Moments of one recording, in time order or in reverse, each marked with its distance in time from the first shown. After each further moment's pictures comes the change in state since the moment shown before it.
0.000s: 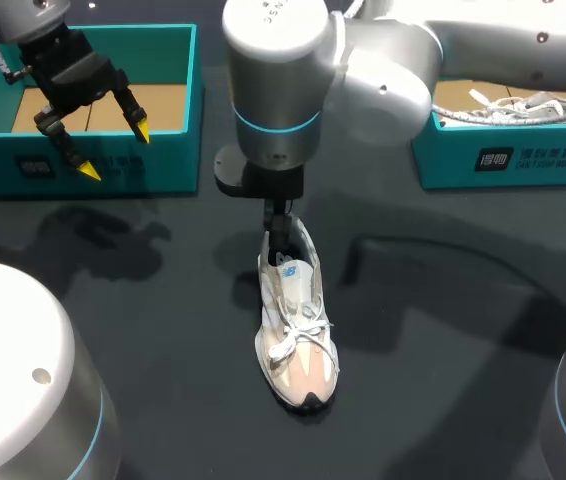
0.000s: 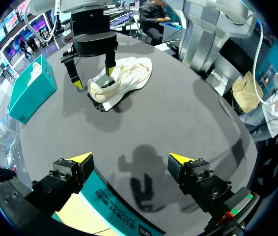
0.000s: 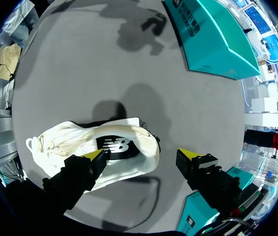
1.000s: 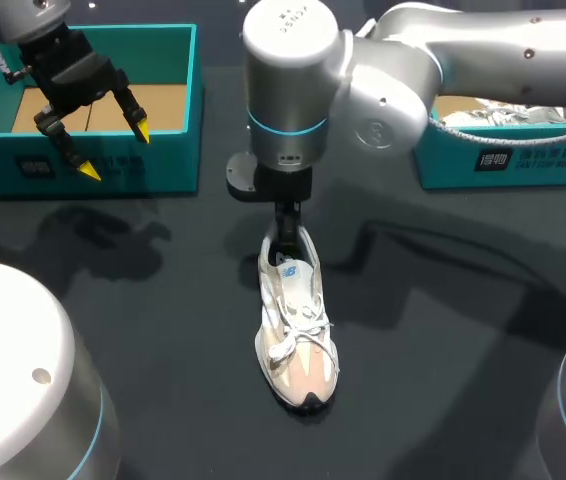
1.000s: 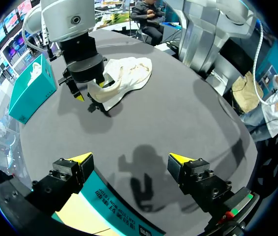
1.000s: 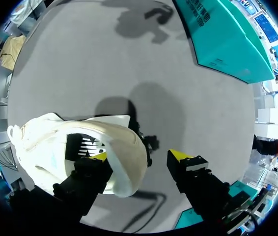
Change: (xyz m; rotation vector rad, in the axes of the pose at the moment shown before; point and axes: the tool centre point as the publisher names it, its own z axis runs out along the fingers) left arm 0.000 0.000 0.000 0.000 0.000 0.000; right arm -0.020 -0.006 0.050 -0.020 0.058 -0.080
